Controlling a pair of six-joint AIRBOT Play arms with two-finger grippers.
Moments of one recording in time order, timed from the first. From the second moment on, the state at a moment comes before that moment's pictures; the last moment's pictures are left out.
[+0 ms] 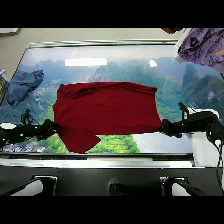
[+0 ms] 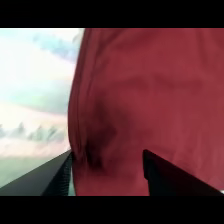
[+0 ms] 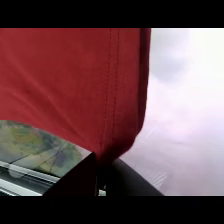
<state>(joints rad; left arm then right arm) 0.40 -1.27 0.59 0.79 -0.93 -1.25 -0.30 -1.22 0.74 2.22 -1.19 -1.88</state>
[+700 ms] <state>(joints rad) 0.28 -1.30 1.08 0.81 -0.97 -1.29 -0.13 -1.21 1.13 2.13 -1.12 -1.81</state>
